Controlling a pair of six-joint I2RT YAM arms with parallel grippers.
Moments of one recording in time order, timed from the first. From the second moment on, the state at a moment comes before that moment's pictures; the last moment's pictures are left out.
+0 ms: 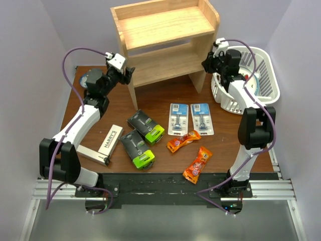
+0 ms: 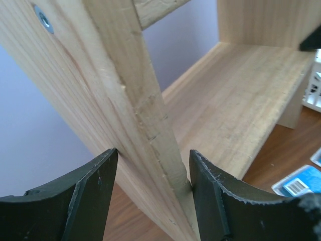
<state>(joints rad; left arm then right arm) -0.20 1.44 1.11 0.43 0.32 0.22 0.07 1.90 1.58 0.09 -0.34 0.00</state>
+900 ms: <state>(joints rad) -0.16 1.76 1.30 0.64 0.30 0.24 0.13 1.63 1.34 -0.03 -0.28 0.06</state>
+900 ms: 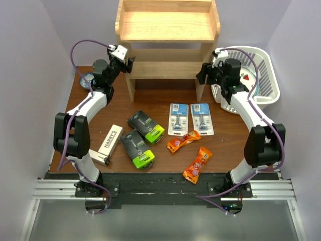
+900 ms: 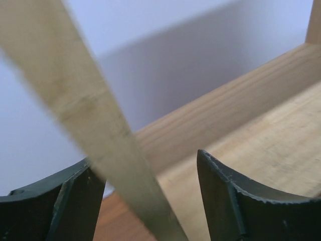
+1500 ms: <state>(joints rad) -0.17 1.07 0.89 0.09 0.58 0.16 0.16 1.18 0.98 -0.43 -0.39 -0.24</state>
